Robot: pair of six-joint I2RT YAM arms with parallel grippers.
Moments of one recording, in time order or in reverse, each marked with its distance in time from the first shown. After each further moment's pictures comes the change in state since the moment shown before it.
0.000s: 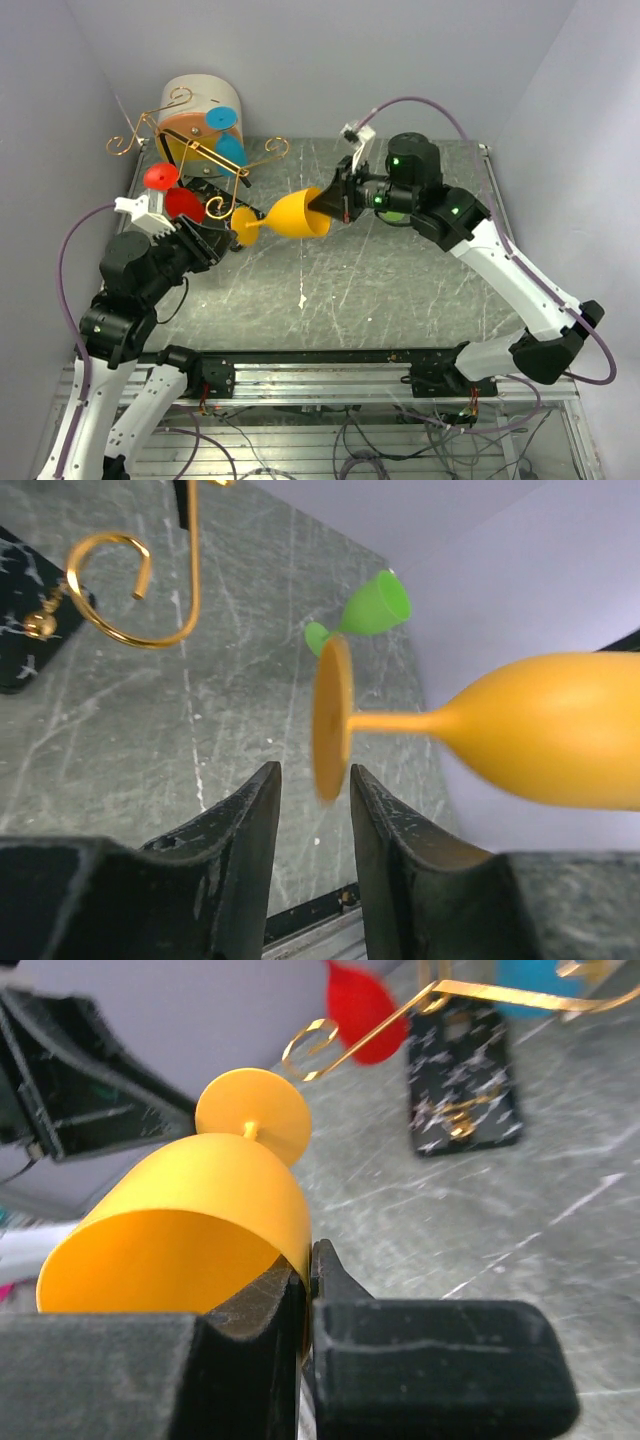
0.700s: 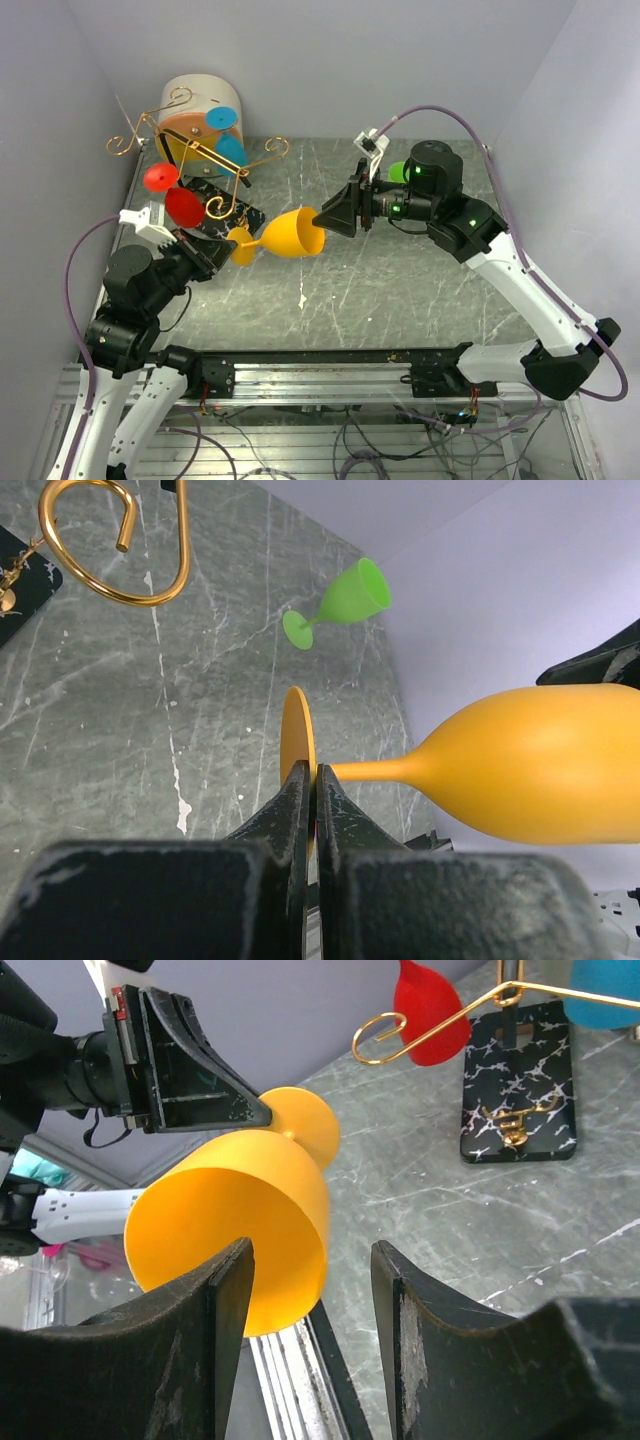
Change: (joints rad) left arm -0.001 -0.069 -0.079 0.026 0.023 -0.047; right arm -0.042 -0.110 -0.069 0.047 -0.111 0.005
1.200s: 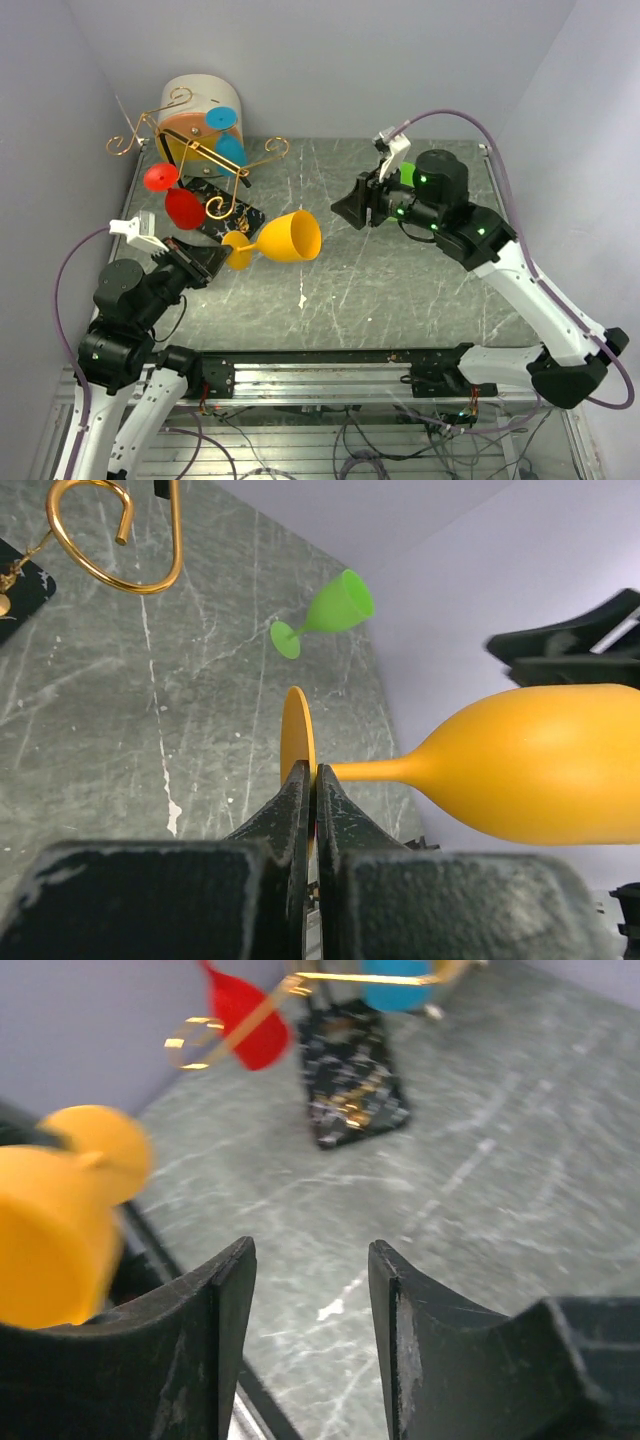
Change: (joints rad) left arm 0.000 -0.082 -0.006 -0.018 -0.016 -0.039; right arm -0.001 -0.032 -0.060 -0.075 0.447 -0.077
